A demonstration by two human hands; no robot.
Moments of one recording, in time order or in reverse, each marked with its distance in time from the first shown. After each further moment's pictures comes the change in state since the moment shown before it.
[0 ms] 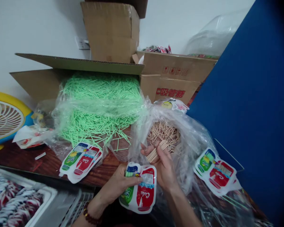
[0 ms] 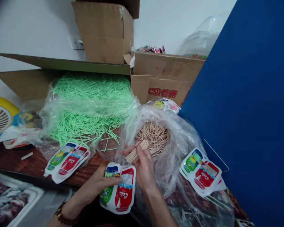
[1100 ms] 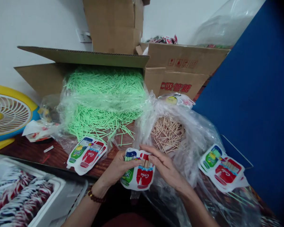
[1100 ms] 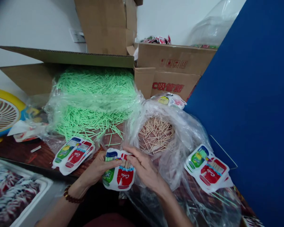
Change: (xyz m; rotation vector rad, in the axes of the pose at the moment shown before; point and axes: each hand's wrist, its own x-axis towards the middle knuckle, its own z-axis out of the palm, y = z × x) left_hand 0.010 0.012 -0.019 0.008 0.069 0.150; right_hand -0.002 -0.014 -0.027 -0.890 -0.468 -0.025
